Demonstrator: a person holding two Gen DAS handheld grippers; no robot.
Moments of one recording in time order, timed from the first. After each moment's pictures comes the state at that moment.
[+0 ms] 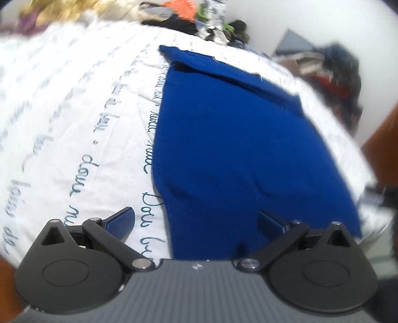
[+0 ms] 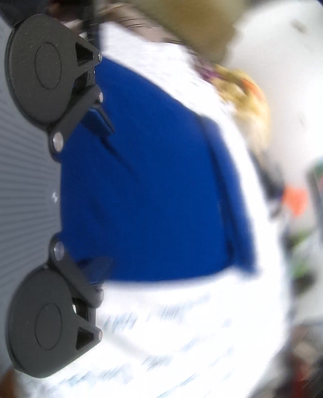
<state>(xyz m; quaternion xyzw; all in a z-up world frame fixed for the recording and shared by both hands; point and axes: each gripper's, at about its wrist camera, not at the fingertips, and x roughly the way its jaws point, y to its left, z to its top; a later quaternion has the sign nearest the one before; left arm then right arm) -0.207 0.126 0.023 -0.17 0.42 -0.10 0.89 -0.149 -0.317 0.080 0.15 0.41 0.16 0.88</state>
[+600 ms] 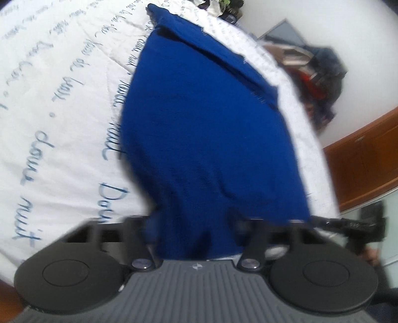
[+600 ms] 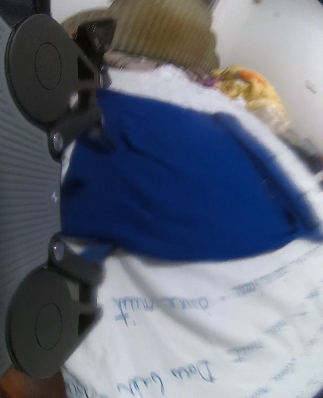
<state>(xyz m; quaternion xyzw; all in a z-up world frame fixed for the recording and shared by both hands) -0.172 0.135 0.024 -0.24 0.50 -0.16 0.82 -0.127 -0.354 0.063 0.25 0.54 0.20 0.78</state>
